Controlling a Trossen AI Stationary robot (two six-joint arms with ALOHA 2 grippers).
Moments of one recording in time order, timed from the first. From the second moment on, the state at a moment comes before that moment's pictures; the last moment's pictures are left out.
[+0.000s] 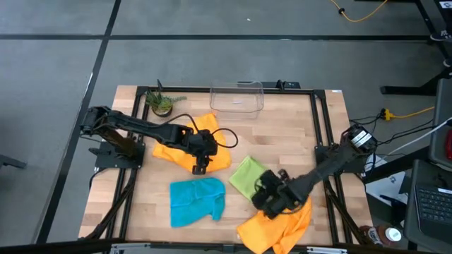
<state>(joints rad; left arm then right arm) -0.06 1.53 1.02 -0.48 -0.08 -0.05 0.62 1.78 1.06 -0.60 0.60 1.46</state>
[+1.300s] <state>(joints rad) -0.14 1.54 1.00 -0.44 -0.31 -0.21 0.32 1.75 1.10 -0.44 0.32 0.39</state>
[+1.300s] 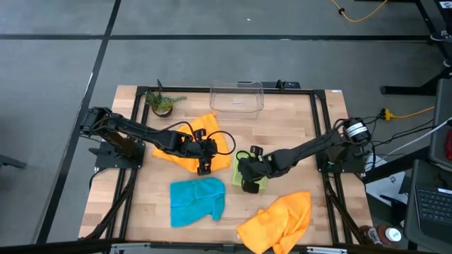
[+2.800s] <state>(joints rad) -0.26 1.68 1.11 -0.14 -0.14 -0.02 0.58 1.61 1.11 -0.77 0.45 0.82</state>
